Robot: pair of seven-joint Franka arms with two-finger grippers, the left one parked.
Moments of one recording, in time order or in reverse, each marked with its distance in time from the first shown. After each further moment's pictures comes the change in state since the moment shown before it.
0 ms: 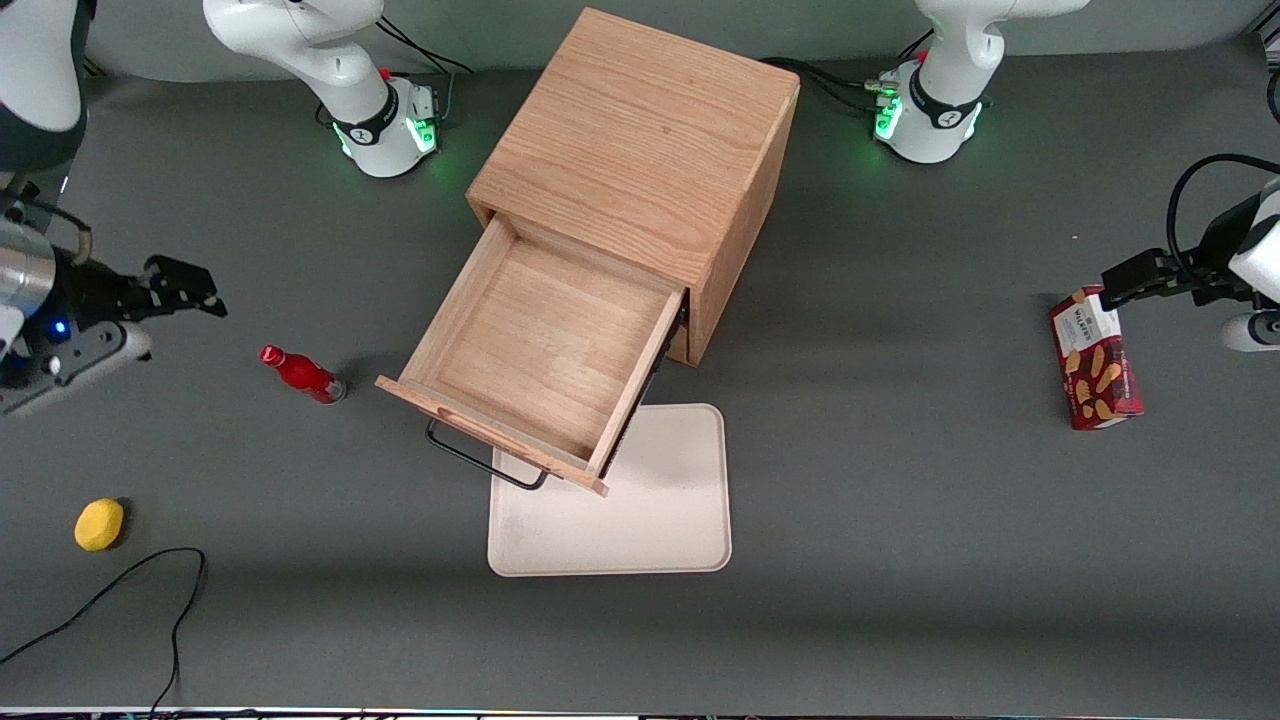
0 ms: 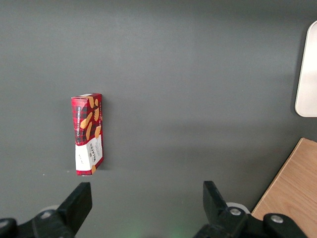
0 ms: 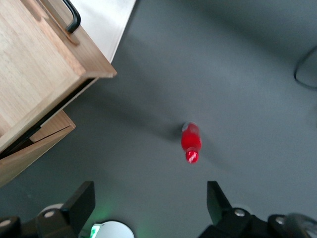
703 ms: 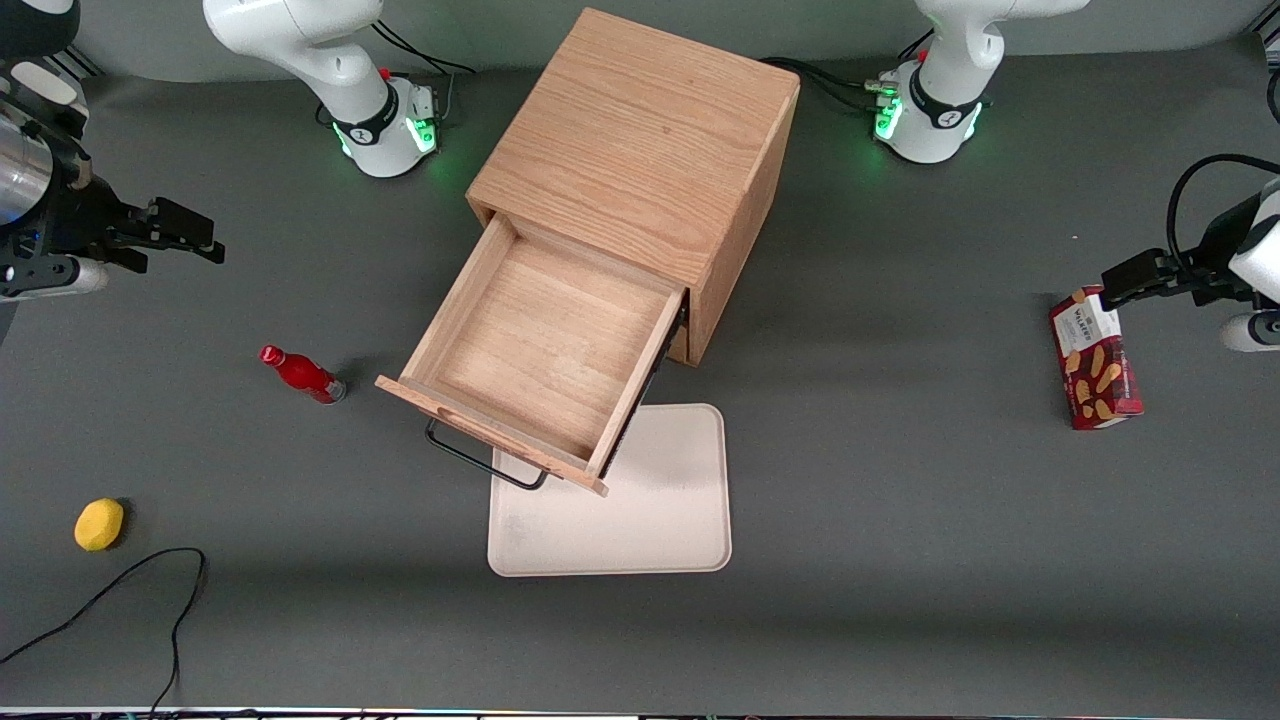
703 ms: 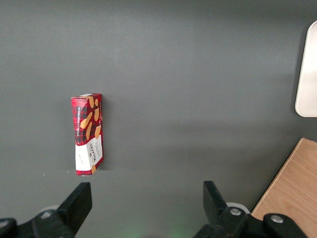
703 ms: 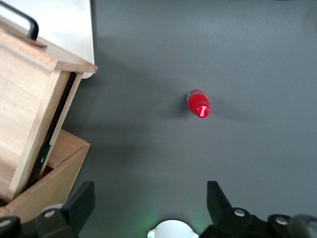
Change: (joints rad) arm 0.008 -0.230 0.010 -0.285 -0.034 0.085 0.441
